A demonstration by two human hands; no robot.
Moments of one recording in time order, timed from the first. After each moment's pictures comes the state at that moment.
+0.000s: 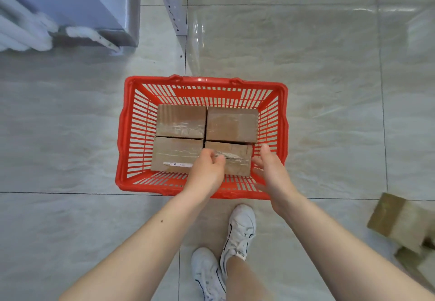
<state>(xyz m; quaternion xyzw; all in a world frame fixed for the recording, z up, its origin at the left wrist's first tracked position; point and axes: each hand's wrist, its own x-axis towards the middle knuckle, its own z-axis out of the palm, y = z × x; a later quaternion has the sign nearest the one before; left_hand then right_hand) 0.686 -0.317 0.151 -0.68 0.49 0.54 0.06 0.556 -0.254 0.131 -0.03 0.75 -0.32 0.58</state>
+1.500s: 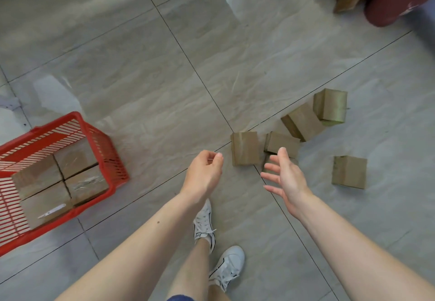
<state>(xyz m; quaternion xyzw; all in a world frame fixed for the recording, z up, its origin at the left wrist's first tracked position) 0.318 0.015 0.277 -0.52 0.61 0.58 0.14 0.220 0.165 0.276 0.24 0.73 -0.46 0.44</state>
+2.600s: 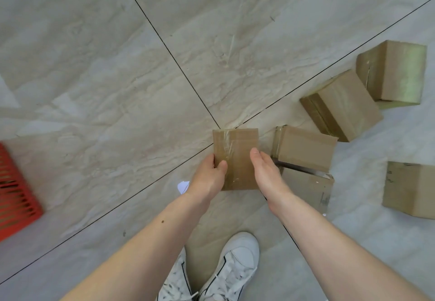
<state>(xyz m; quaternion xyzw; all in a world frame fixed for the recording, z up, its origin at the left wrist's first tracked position) 0.220 0.055 -0.059 -0.52 0.55 0.61 0.24 0.145 0.165 -0.057 0.18 0.77 -0.37 0.48</state>
